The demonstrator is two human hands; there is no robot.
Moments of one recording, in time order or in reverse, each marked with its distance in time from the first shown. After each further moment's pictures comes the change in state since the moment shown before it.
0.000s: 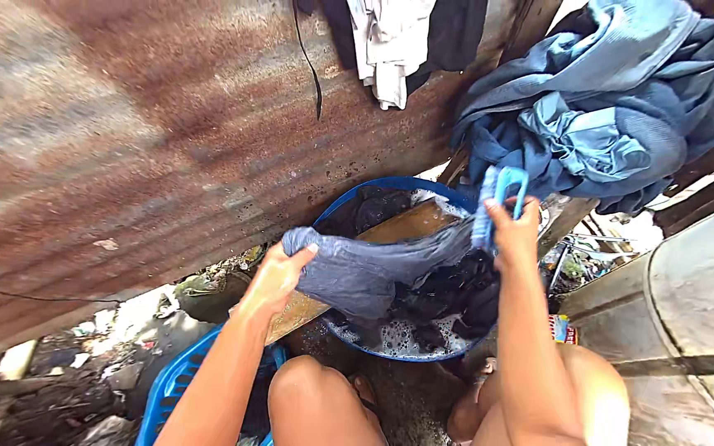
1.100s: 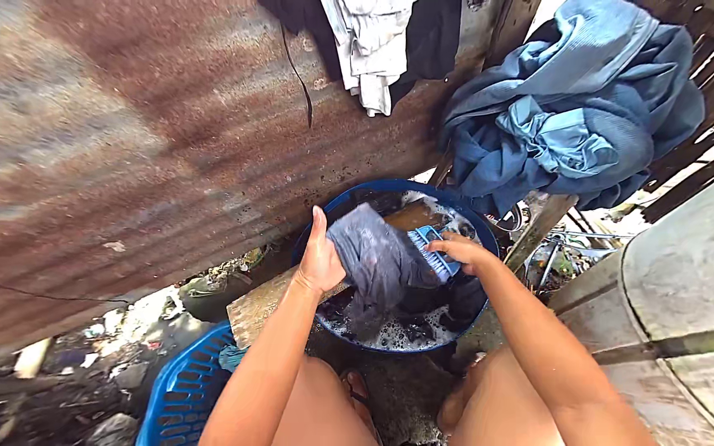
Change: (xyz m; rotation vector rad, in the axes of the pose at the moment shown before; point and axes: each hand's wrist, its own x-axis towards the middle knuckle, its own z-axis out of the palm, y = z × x) left_hand 0.005 0.001 0.076 -0.534 -0.476 0.107; right_hand 0.014 0.048 0.002 -0.257 -0.773 0.492
